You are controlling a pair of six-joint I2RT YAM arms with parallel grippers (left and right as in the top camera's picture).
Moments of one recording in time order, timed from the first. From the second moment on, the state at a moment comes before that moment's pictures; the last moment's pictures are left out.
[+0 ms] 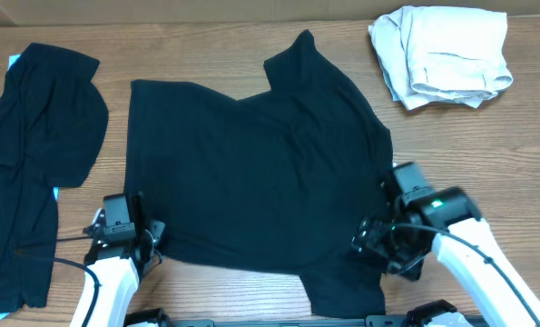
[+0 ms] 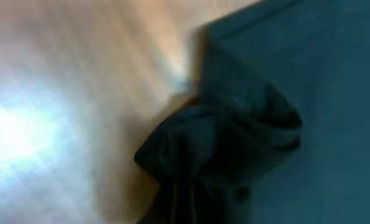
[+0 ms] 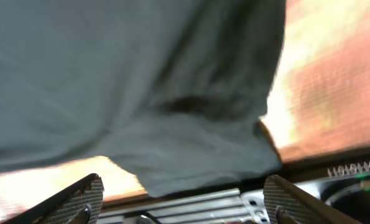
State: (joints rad) left arm 0.17 1.13 0.37 -0.41 -0.11 -0.99; right arm 0.33 1.18 0.80 -1.24 -0.25 0.81
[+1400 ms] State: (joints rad) left arm 0.17 1.13 0.37 -0.28 -0.08 -0.95; right arm 0.64 1.18 0.46 -1.01 -0.20 1.37
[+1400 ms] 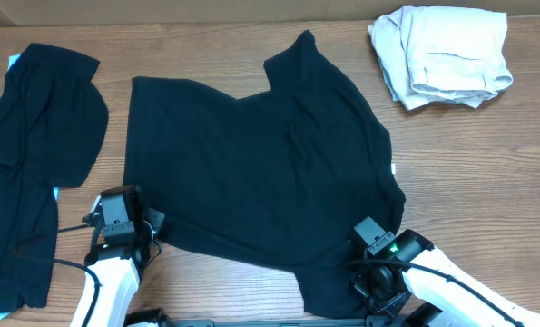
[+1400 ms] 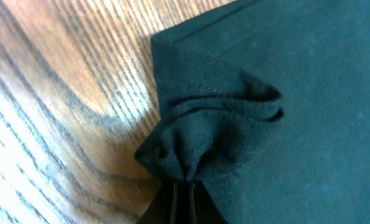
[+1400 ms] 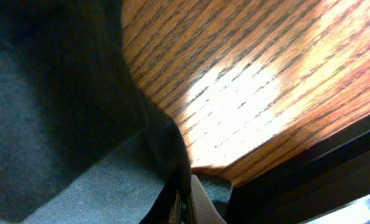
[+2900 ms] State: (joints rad) left arm 0.17 1.15 0.76 -0.62 -0.17 -0.46; right arm 0.22 1.25 0.96 -0.77 -0.05 0.71
